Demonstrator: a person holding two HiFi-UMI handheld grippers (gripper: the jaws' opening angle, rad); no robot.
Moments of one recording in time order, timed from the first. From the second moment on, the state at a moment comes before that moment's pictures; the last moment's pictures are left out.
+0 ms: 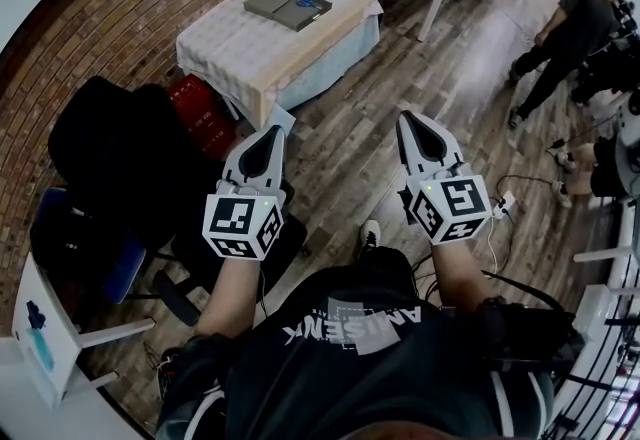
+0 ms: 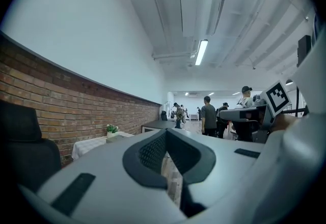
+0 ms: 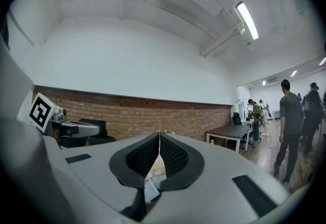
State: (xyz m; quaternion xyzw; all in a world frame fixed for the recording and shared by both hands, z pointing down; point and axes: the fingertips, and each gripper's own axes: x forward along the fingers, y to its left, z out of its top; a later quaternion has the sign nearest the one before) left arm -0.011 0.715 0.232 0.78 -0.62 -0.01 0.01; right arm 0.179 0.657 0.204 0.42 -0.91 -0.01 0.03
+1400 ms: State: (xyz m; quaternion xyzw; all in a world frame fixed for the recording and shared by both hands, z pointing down) left arm 0.079 0.375 0.266 0.73 -0.68 0.03 0.09; right arm 0.242 0.295 0.233 0.32 -0.95 0.04 0.01
